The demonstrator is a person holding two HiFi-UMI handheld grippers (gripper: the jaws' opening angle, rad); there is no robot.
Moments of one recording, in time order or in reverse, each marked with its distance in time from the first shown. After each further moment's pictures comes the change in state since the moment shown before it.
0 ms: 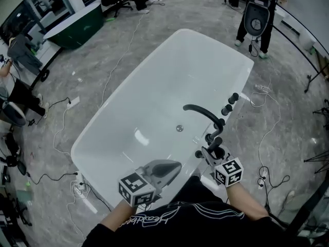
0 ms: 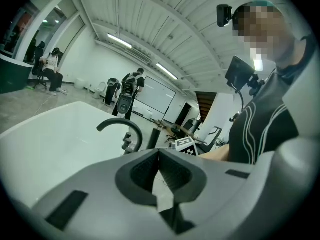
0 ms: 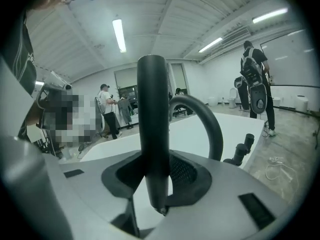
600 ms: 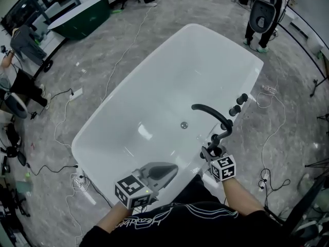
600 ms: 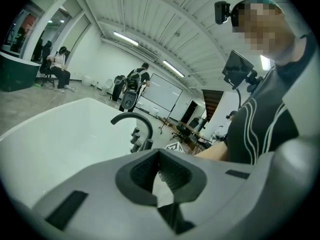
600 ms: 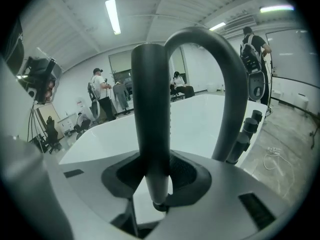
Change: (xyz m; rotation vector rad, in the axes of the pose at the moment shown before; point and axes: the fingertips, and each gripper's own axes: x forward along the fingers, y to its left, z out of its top) left arm -0.020 0.021 -0.020 -0.034 0.037 0.062; right arm 0.057 -0.022 -0.078 0.000 0.180 -0.031
